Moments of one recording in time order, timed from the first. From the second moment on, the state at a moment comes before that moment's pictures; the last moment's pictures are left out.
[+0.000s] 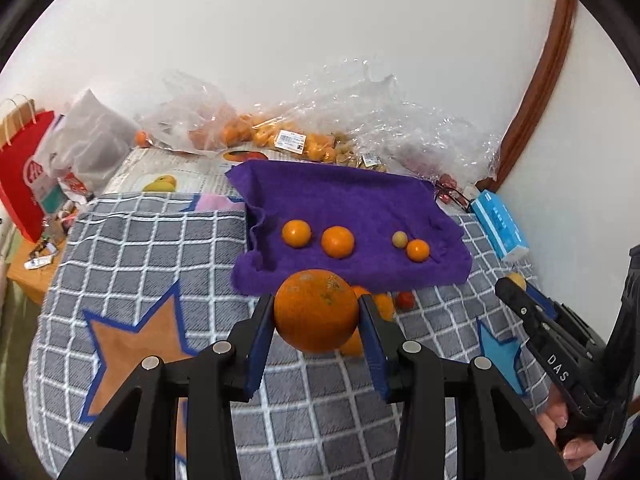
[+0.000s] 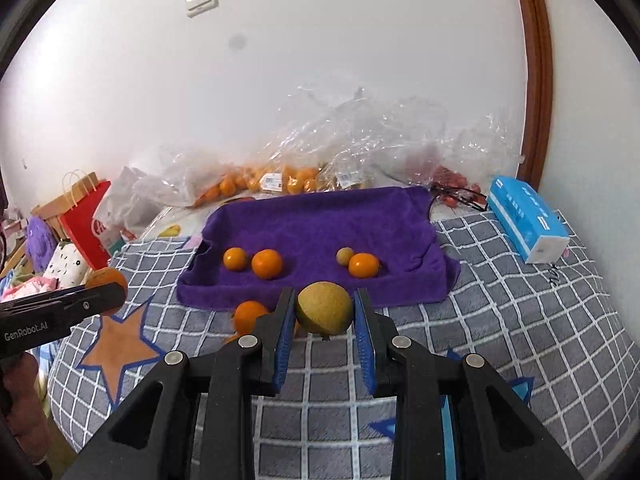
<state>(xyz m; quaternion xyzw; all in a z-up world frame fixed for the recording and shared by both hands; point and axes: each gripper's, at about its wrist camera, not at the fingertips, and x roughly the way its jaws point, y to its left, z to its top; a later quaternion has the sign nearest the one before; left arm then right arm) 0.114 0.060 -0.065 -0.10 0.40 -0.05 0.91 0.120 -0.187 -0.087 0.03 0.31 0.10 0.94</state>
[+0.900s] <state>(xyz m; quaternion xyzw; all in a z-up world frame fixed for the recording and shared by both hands) 0.244 0.048 -0.141 -0.11 0.51 -0.08 0.85 0.262 -0.198 -0.166 0.02 0.39 0.08 0.92</state>
